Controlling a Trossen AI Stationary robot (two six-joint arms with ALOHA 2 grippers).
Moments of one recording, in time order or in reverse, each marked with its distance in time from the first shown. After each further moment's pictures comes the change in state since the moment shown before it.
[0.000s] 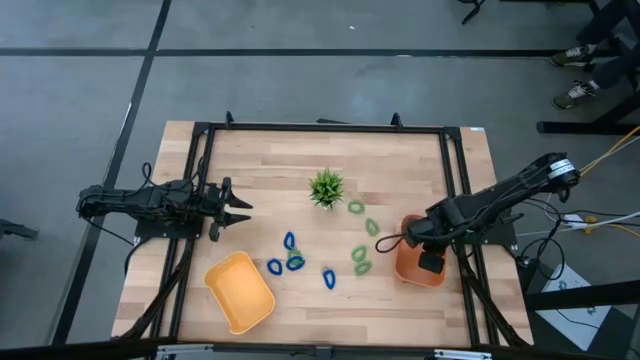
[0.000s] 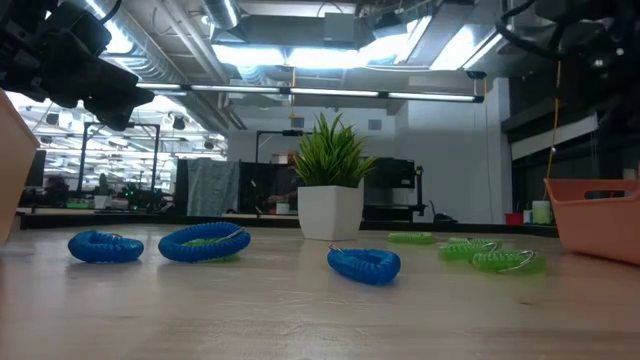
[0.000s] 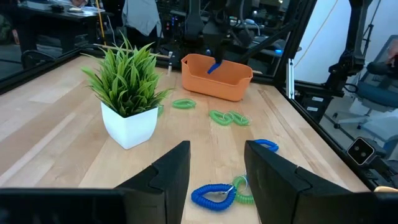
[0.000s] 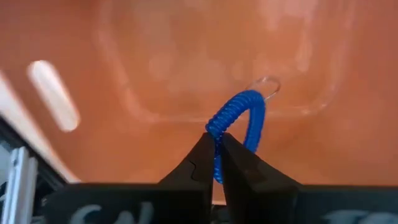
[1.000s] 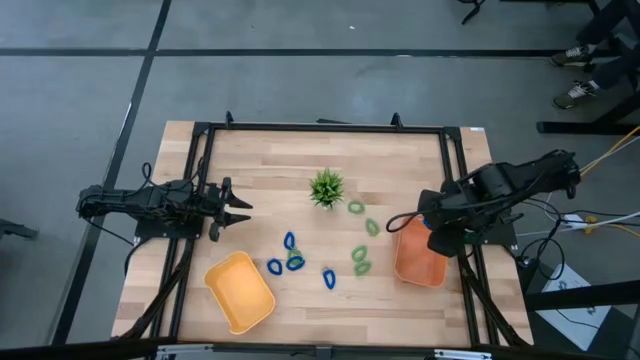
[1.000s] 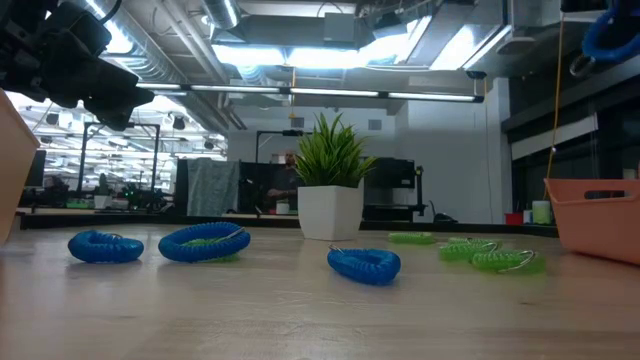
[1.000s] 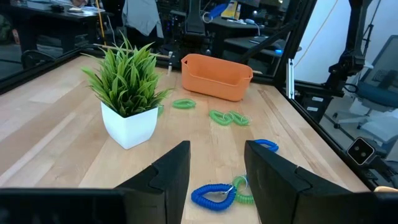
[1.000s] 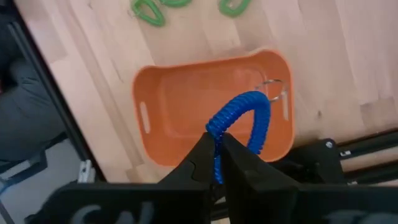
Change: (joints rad) left arm 0.000 0.000 0.000 0.000 0.000 0.000; right arm 0.000 0.000 0.631 -0.439 0.208 0.000
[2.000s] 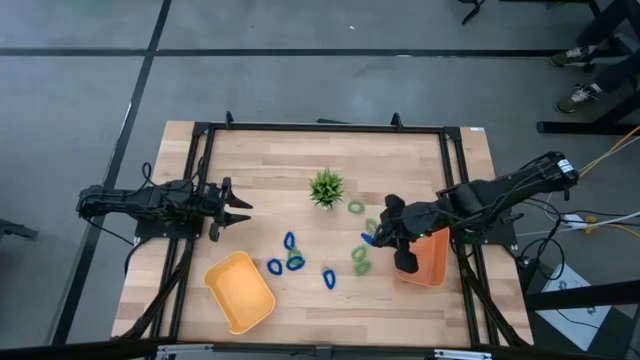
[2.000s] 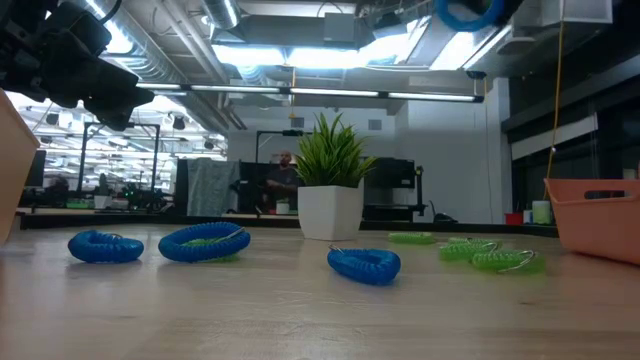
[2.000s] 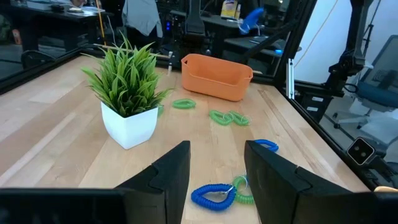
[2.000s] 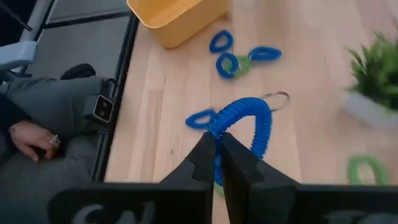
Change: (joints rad) left arm 0.000 0.000 0.000 0.000 0.000 0.000; right arm 0.000 0.012 -0.249 0.890 0.078 -0.347
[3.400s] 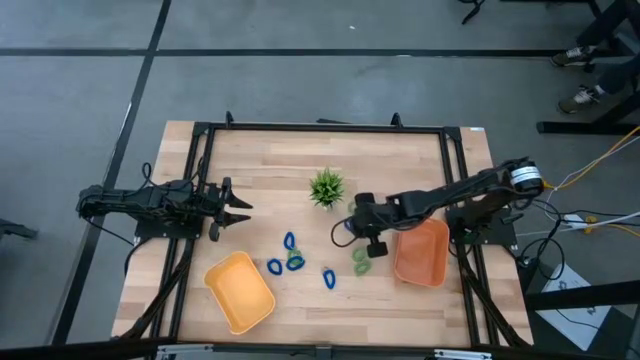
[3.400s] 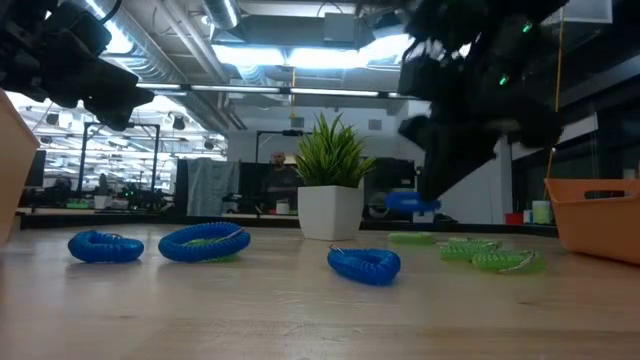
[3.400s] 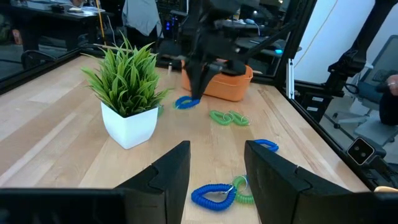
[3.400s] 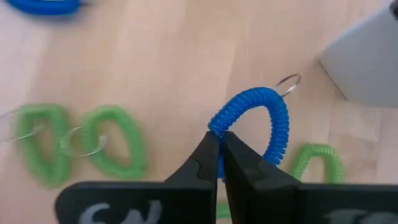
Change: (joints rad) left arm 0.000 0.000 0.000 0.000 0.000 0.000; right arm -0.224 0.342 -0.276 0.333 0.006 -0.543
